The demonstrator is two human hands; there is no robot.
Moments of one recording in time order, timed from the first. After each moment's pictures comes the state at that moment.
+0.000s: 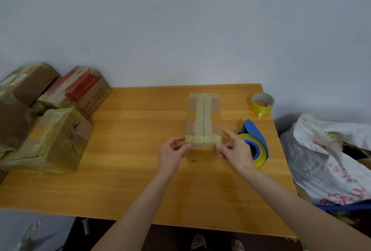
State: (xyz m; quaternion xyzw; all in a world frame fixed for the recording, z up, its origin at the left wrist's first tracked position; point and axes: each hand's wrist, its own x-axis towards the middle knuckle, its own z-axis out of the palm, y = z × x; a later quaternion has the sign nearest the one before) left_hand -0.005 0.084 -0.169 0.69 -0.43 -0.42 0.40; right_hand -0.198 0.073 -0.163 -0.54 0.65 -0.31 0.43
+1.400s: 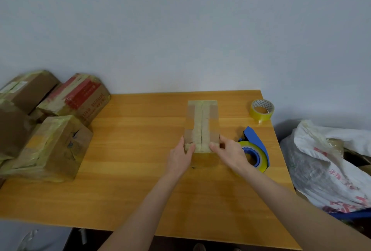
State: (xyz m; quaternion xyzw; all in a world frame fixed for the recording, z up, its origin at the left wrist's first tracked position) left_hand -0.021 0.061 -0.176 0.73 -0.56 -0.33 0.20; right_hand -0.192 0.042 -0.160 -0.63 0.66 -0.17 0.37
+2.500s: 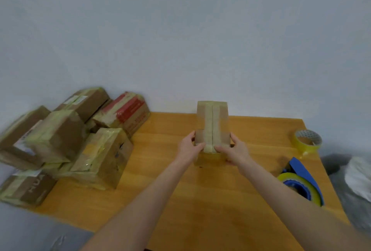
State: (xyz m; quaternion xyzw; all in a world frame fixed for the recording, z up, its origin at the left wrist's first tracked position) left_hand 0.067 0.018 -0.095 0.69 -0.53 -0.37 0.32; right_hand -0.094 -0.003 -0.126 -0.48 0.61 -0.34 0.53
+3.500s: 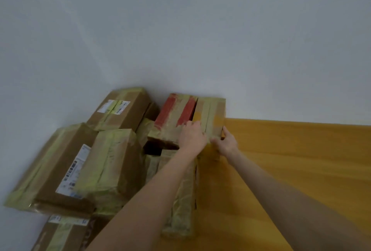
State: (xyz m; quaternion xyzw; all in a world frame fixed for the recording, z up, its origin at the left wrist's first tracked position) left_hand 0.412 -0.113 -0.100 0.76 -0.62 -0.14 0.11; right_hand 0.296 -0.142 -0.173 -0.49 0.64 -0.30 0.52
